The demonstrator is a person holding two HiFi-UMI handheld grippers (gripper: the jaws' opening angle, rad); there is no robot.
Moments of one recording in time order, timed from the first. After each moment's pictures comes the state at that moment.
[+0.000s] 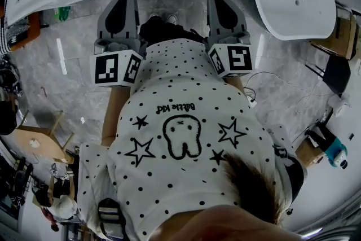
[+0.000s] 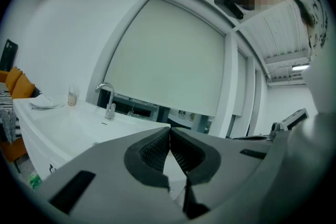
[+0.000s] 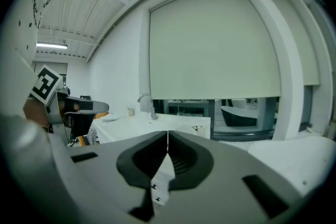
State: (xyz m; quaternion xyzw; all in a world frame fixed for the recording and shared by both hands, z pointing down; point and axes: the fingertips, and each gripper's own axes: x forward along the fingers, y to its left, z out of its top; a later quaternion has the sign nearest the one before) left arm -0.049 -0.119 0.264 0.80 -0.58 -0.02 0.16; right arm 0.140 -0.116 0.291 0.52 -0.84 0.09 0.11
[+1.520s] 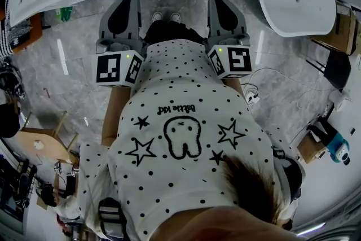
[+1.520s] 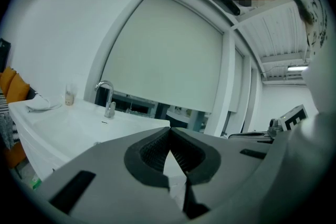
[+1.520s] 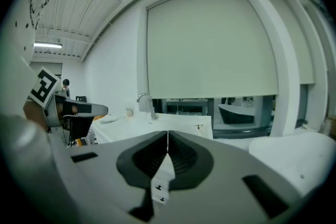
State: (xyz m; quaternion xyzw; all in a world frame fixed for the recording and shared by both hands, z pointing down) left arm -0.039 -0.121 0.270 0.82 -0.55 0.00 0.17; right arm 0.147 -0.112 0.294 0.54 -0.83 0.10 0.11
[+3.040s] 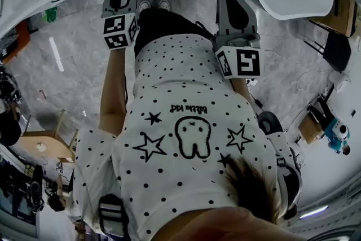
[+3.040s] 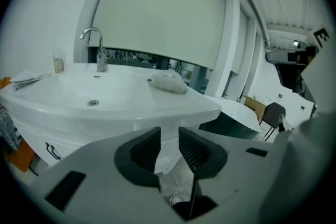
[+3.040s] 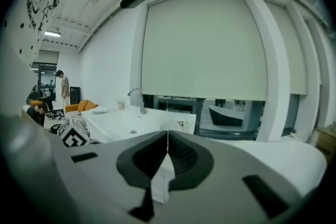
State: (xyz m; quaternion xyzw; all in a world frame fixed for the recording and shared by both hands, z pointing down) left arm -0.023 -0.129 0.470 0.80 -0.51 0.18 0.24; right arm 0.185 -0.094 0.290 0.57 -0.81 0.07 0.15
